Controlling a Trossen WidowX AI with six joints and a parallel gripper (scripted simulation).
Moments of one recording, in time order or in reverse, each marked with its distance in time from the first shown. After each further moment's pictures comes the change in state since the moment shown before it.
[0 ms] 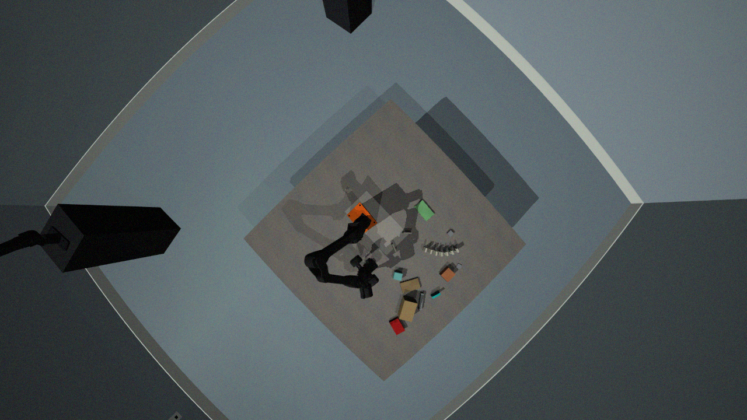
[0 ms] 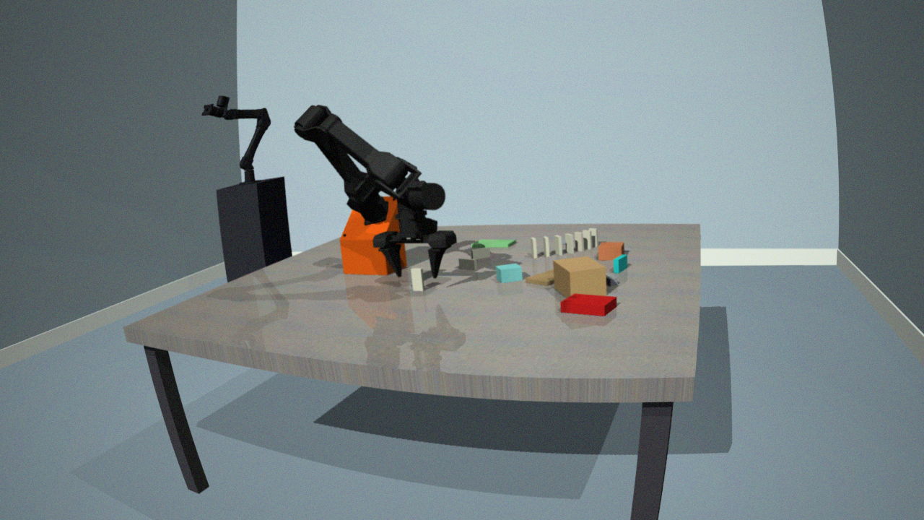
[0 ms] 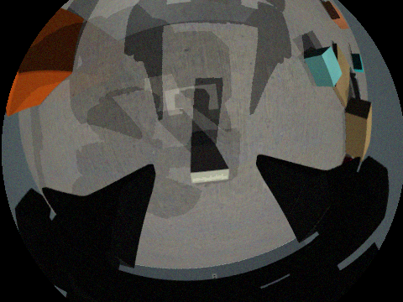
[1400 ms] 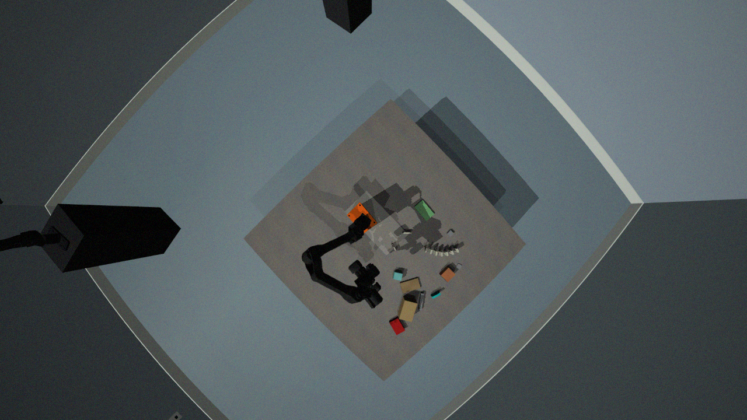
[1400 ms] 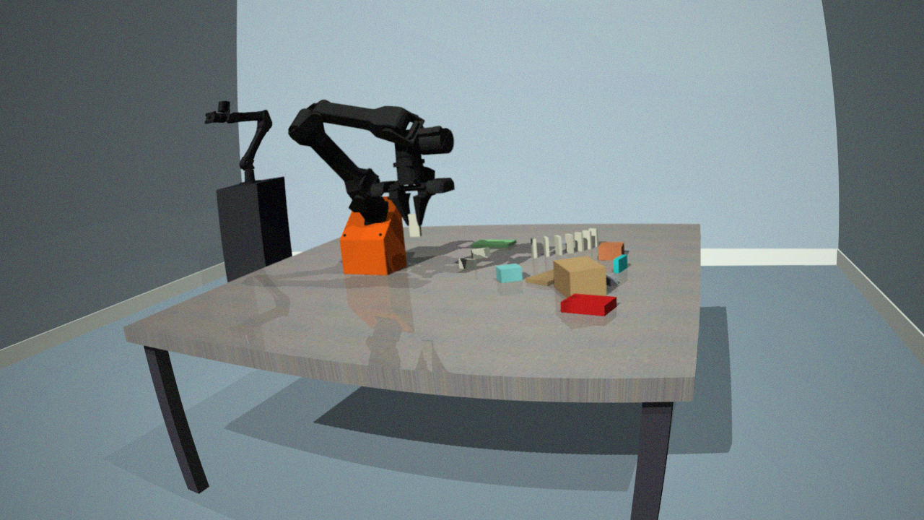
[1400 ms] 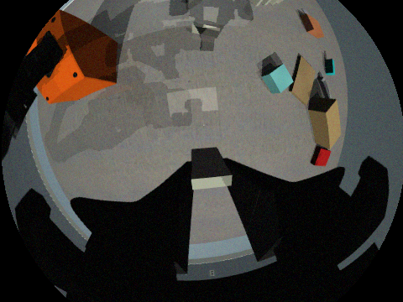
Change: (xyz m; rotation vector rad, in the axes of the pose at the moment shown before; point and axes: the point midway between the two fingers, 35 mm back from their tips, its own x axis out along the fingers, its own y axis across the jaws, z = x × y) arm -0.116 -0.004 0.005 -0.014 -0.021 0.008
